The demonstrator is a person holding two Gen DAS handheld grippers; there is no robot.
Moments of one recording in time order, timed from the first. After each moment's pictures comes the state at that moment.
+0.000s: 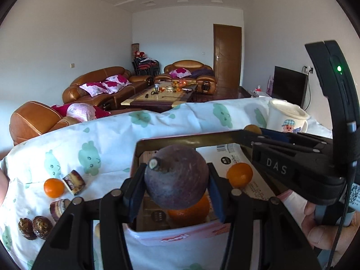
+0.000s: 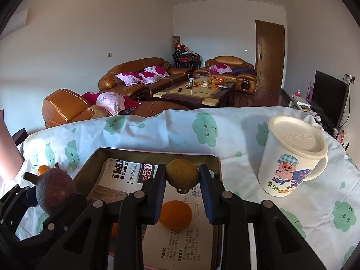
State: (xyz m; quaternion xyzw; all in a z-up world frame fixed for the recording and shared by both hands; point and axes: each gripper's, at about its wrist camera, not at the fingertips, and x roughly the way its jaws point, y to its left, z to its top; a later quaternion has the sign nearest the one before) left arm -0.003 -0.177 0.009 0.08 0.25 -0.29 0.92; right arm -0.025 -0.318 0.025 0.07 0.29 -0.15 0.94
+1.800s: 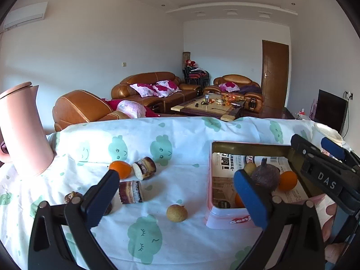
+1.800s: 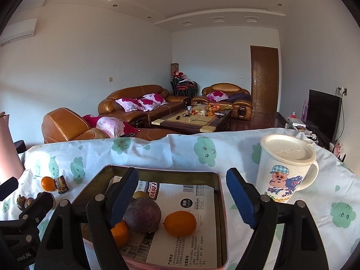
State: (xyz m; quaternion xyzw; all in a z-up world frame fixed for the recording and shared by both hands) left arm -0.021 -0.101 0.017 0.03 0.23 -0.14 0.96; right arm -0.050 -0.288 0.028 0.04 0.18 -0.18 0.97
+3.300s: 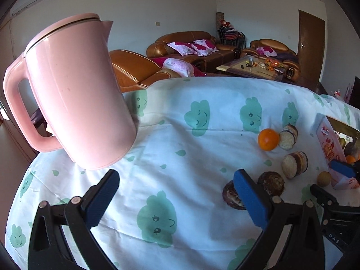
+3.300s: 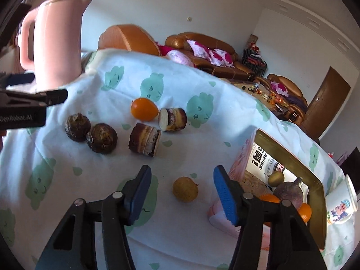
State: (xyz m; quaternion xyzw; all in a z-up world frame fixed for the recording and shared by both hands) left arm 0.067 0.089 -0.006 0.05 0.36 -0.03 0.93; right arm 0.028 -0.094 -0.028 -0.17 0.41 0.01 0.90
